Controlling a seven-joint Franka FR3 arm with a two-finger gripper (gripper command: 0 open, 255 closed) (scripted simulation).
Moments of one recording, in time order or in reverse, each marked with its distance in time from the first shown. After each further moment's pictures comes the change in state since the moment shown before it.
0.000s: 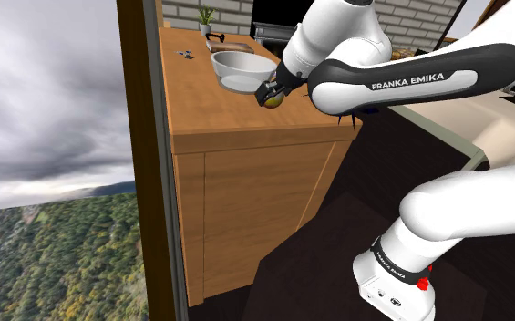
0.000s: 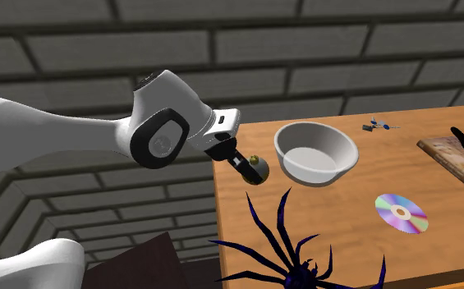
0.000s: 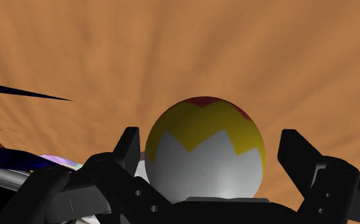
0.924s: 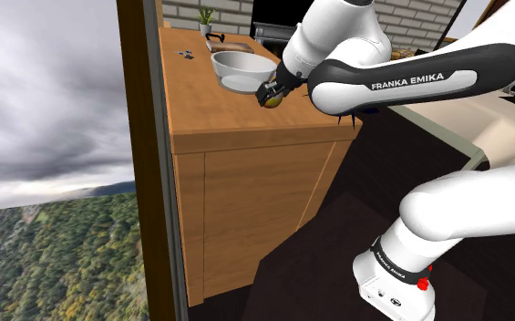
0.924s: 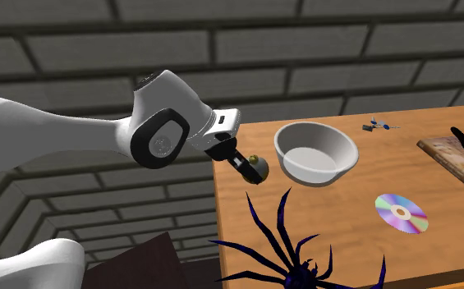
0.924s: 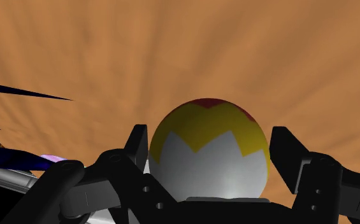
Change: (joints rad) arm -0.001 0.001 0.001 0.001 -0.001 0.001 0.001
